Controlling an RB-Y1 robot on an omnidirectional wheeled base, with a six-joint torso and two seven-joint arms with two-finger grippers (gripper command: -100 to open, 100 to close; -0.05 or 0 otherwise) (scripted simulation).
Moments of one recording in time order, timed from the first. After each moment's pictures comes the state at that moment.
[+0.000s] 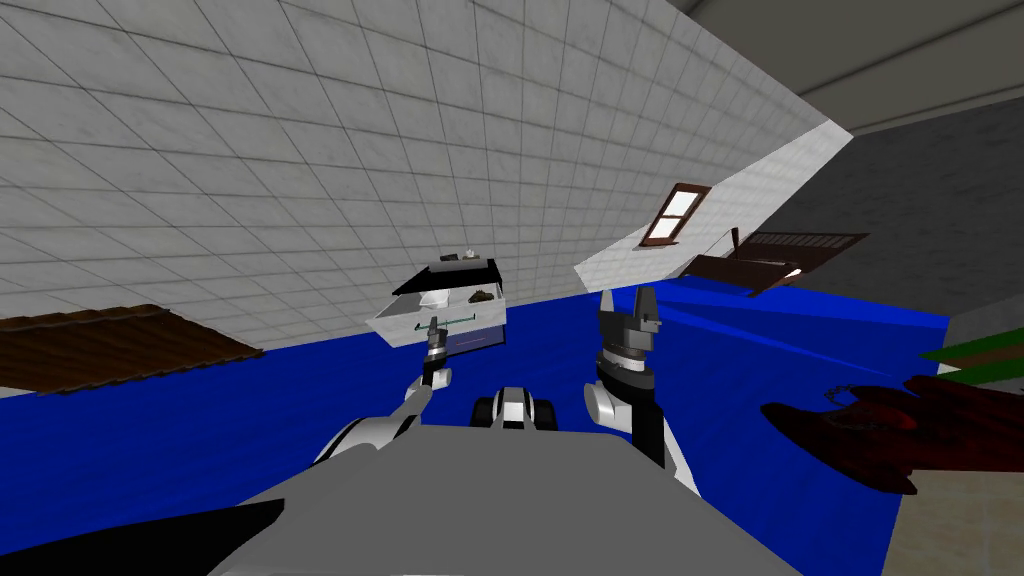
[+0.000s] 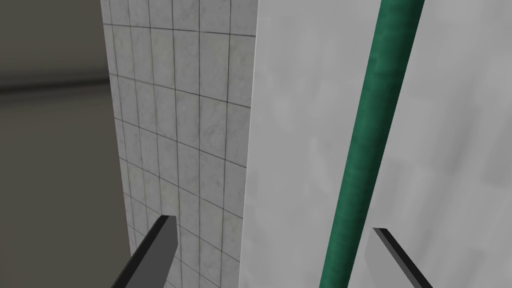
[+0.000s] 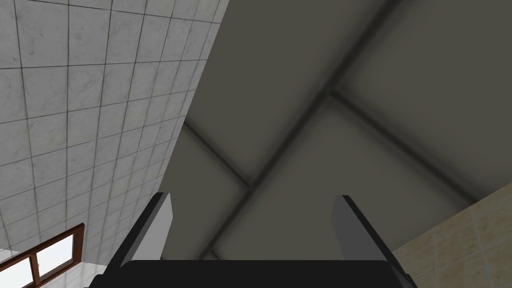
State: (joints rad) left arm -0.27 0.27 0.13 -0.54 0.27 -1.29 0.05; right arm 0.47 0.05 0.02 -2.34 0.07 -0.62 0.01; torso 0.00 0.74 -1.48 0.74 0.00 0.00
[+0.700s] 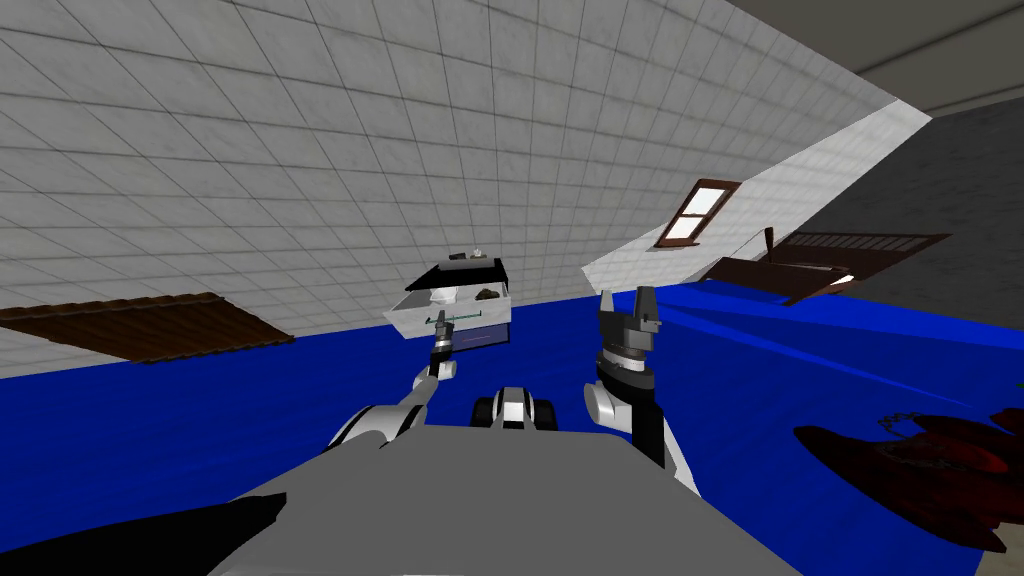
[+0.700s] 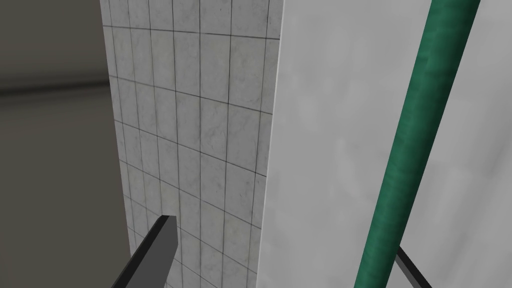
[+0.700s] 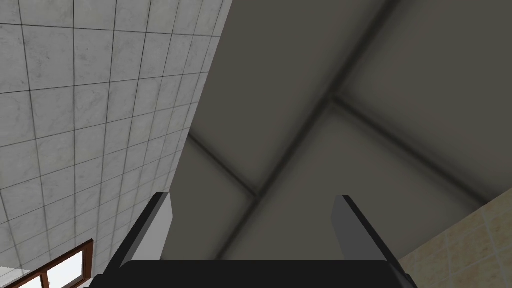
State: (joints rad) left arm -0.33 0.26 0.11 -0.53 0.23 -1.24 0.05; right arm 0.47 0.05 0.02 -2.34 0.07 -0.62 0.01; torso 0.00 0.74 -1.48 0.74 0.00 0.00
